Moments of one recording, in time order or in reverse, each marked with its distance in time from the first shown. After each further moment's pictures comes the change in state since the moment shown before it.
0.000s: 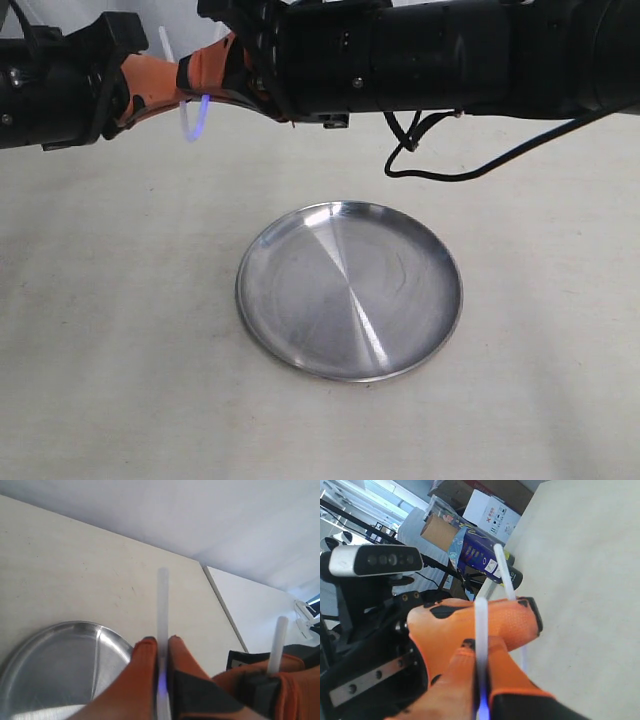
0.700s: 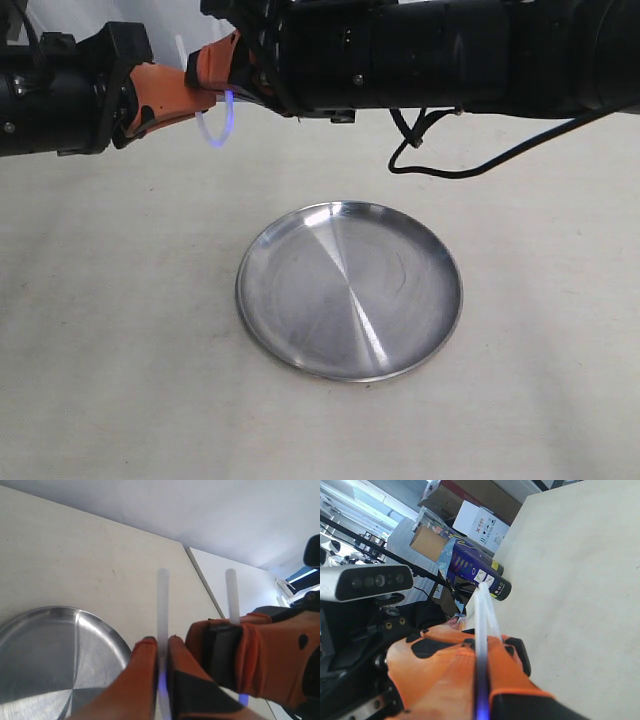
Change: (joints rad) left arm 0.000 0.008 0.000 0.024 0.095 0.000; right arm 0.002 -0.004 0.000 0.008 -0.056 -0.012
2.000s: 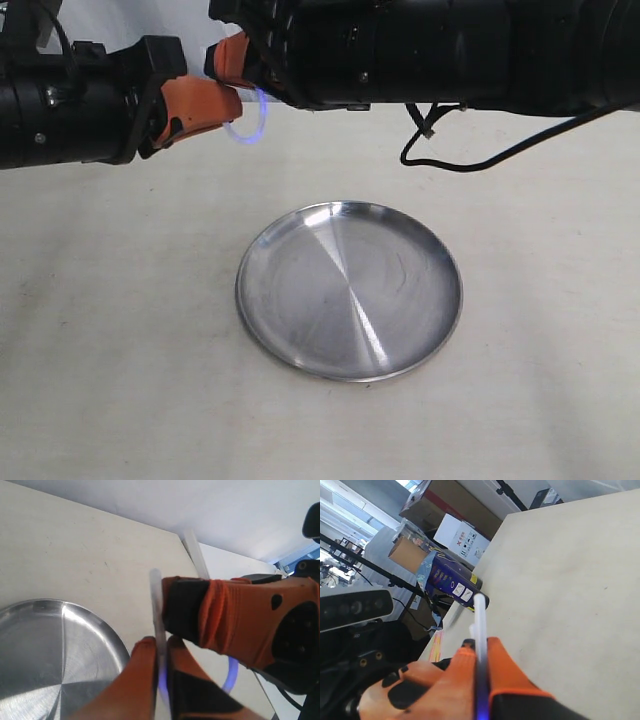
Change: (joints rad) left arm -0.102 0.004 0.000 -0.029 -0.077 0.012; right arm 0.000 -0.008 0.000 -0.004 -0.085 -0.056
